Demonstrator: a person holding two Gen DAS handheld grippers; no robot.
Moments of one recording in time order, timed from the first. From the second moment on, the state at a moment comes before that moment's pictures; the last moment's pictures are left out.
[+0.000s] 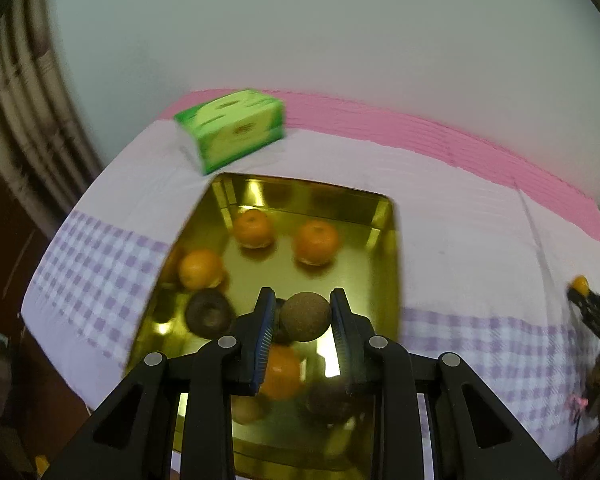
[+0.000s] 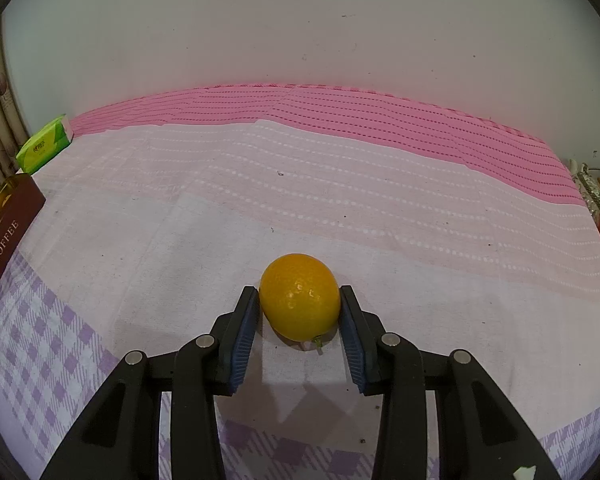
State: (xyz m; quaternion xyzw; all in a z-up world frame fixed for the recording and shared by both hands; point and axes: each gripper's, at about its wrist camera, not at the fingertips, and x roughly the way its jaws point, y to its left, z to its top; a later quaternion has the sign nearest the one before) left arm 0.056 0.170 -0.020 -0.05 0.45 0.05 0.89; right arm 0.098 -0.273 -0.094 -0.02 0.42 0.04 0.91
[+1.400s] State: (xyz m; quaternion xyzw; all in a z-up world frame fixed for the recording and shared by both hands) left arm 0.131 0.201 -0.052 -0.06 0.48 0.07 0.87; right arm 0.097 -0.272 -0.095 -0.02 0.42 0.04 0.91
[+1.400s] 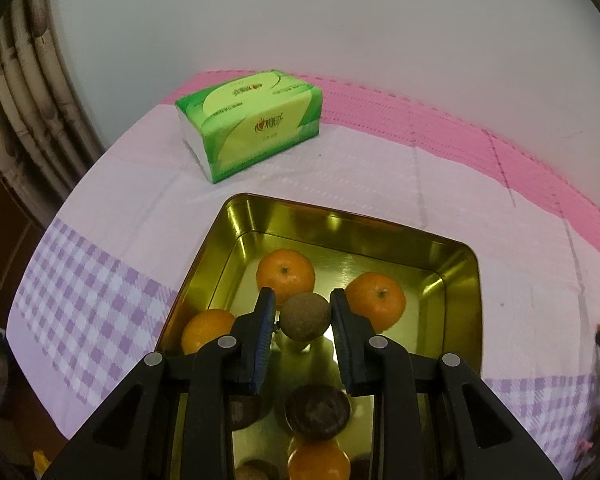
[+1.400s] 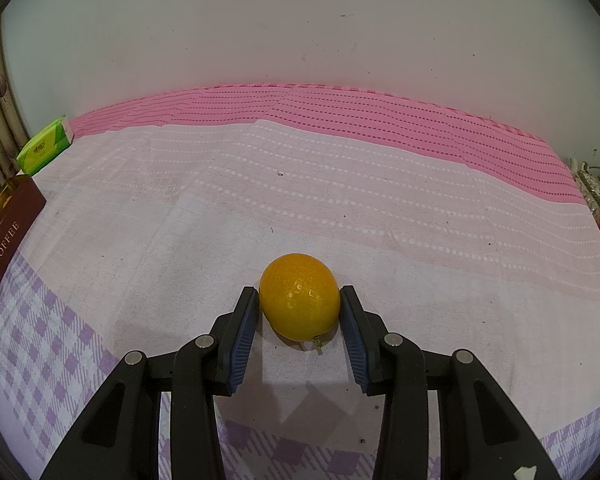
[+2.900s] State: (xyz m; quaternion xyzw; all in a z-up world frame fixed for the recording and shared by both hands) left arm 0.013 0.165 0.020 0.01 0.42 0.12 0.90; right arm 0.090 -0.254 -0.091 0.01 0.43 0.07 0.90
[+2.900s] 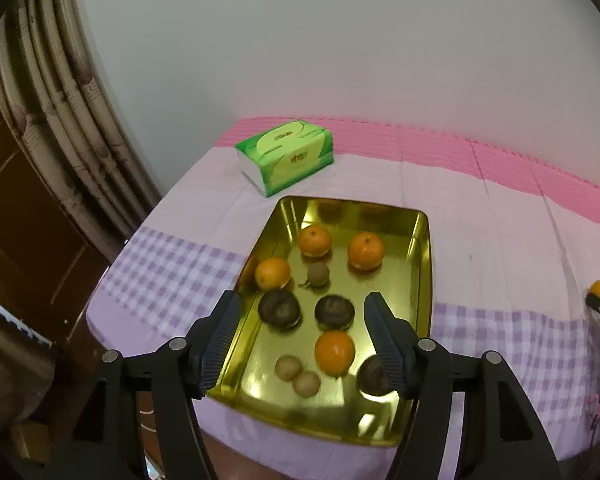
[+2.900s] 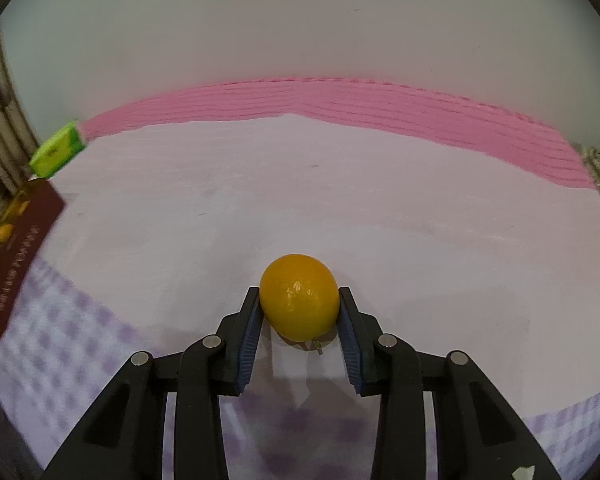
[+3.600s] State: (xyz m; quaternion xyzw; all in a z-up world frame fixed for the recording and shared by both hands) left arm -0.006 0.190 -0.003 -0.02 0.45 0.14 0.88; right arm 0.061 -0.096 -0.030 0.01 0.41 0.24 0.88
